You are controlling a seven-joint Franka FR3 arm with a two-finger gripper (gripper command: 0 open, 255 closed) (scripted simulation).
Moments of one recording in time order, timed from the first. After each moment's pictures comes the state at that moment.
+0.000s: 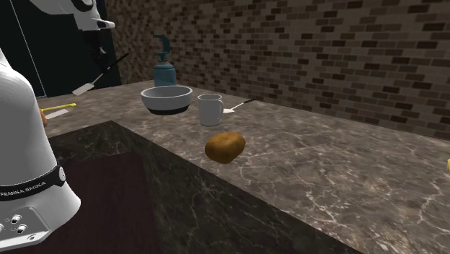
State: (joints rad) arm 0.46 -0.15 0.78 -2.16 0.06 2.10 0.78
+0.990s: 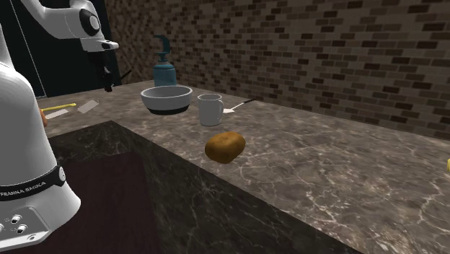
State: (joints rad) arm 0.45 -0.01 0.81 -2.25 -0.06 2.29 0.89
